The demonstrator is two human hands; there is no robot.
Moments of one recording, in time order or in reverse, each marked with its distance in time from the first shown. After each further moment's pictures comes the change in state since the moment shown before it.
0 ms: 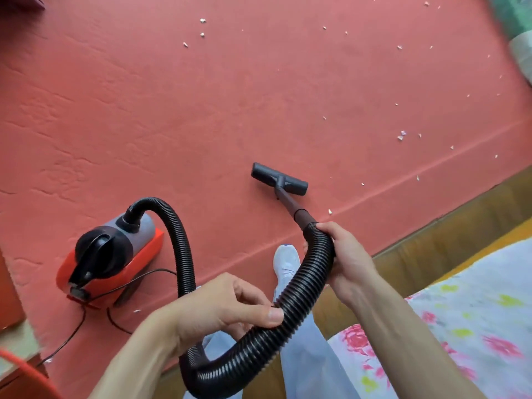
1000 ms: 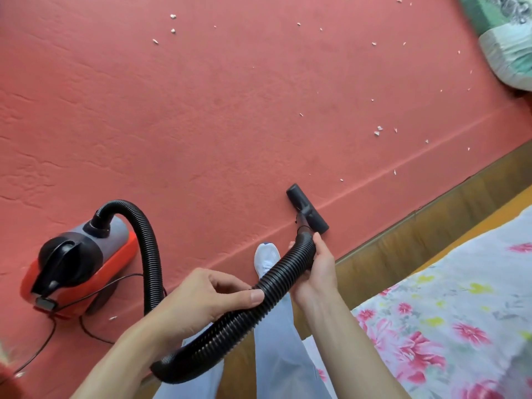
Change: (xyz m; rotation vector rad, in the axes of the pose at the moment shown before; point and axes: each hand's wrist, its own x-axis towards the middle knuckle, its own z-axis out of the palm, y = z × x) left_hand 0.030 0.008 0.033 0.037 0.271 -0.018; right_hand 0.014 0.022 -0.023 0.656 0.057 0.092
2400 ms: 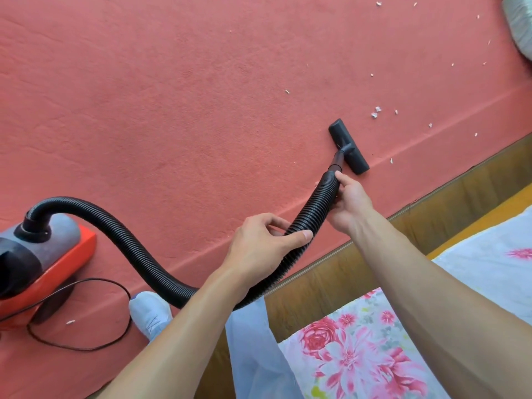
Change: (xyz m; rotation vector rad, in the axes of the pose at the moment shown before) left_hand 0.169 0.077 0.098 0.001 0.245 0.063; right_hand 0.154 -0.187 0.031 -0.340 0.025 -0.122
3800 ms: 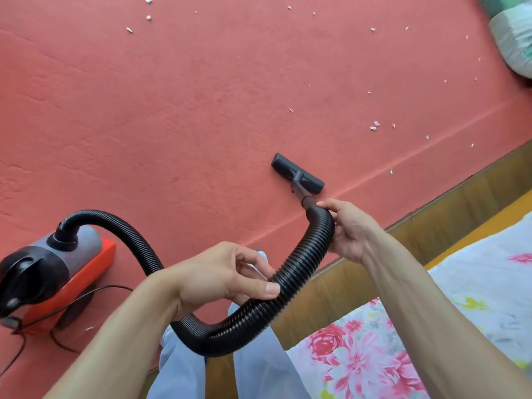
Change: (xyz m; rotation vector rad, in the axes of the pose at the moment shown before) left_hand -0.057 -0.002 -0.087 0.078 -0.511 -0.079; right_hand -0.091 0.012 0.005 -0.465 -0.096 0.115
